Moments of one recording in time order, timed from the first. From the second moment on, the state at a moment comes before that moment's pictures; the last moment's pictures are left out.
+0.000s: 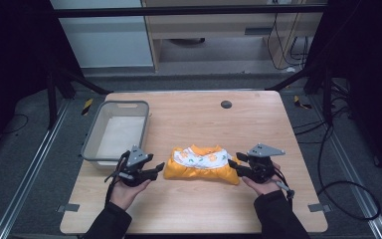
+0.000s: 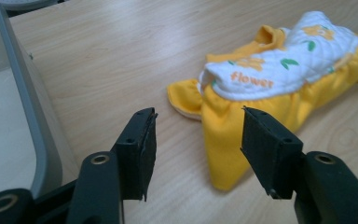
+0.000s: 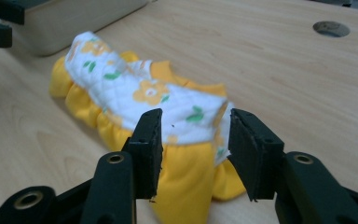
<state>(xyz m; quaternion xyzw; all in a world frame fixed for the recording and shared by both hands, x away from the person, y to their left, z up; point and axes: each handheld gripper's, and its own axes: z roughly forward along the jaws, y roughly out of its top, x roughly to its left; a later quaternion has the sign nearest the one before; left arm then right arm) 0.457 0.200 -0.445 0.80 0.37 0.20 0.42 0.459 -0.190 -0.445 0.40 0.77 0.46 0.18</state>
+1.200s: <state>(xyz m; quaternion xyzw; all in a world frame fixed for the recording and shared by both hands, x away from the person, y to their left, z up) 0.467 0.172 -0.488 0.86 0.36 0.12 0.35 0.446 -0.187 -0.490 0.40 0.83 0.37 0.13</state>
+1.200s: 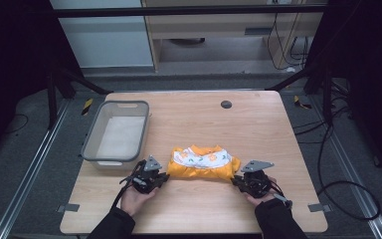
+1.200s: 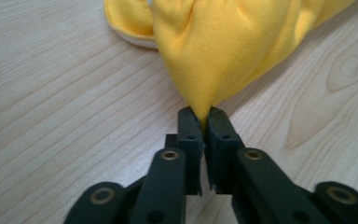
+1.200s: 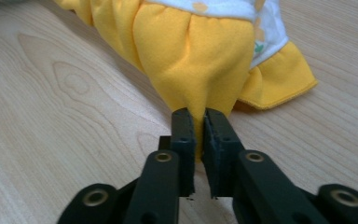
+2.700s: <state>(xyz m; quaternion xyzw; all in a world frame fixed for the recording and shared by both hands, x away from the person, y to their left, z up) 0.403 0.199 -0.456 0.81 0.35 0.17 0.43 0.393 -0.204 -0.471 0.36 0.82 0.42 0.14</state>
